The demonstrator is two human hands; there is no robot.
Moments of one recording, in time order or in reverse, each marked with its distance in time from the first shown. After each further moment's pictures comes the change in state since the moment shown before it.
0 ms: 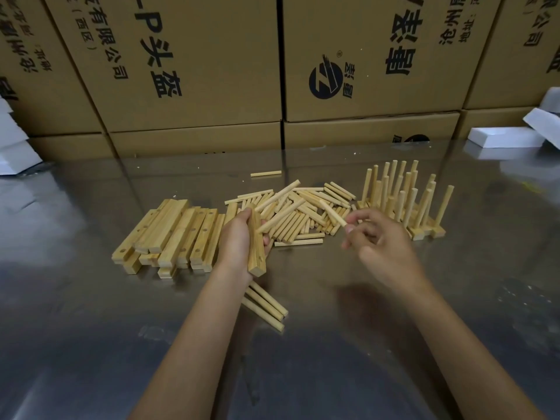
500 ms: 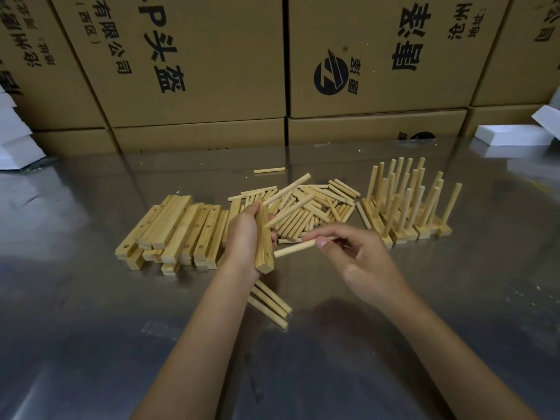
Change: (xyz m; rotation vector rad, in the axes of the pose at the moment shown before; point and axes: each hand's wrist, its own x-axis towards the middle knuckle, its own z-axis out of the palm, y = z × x) left_hand -0.002 -0.001 0.003 0.070 0.006 0.039; right_hand -0.023 -0.020 0.022 0.123 -0.272 -0.158
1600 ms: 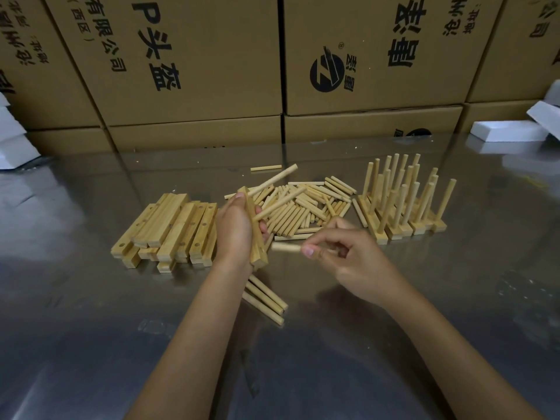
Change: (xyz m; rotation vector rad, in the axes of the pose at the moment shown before) left_hand -0.008 0.006 0.001 0.009 0.059 0.223; right_hand 0.002 0.007 -0.005 -0.114 -0.089 0.012
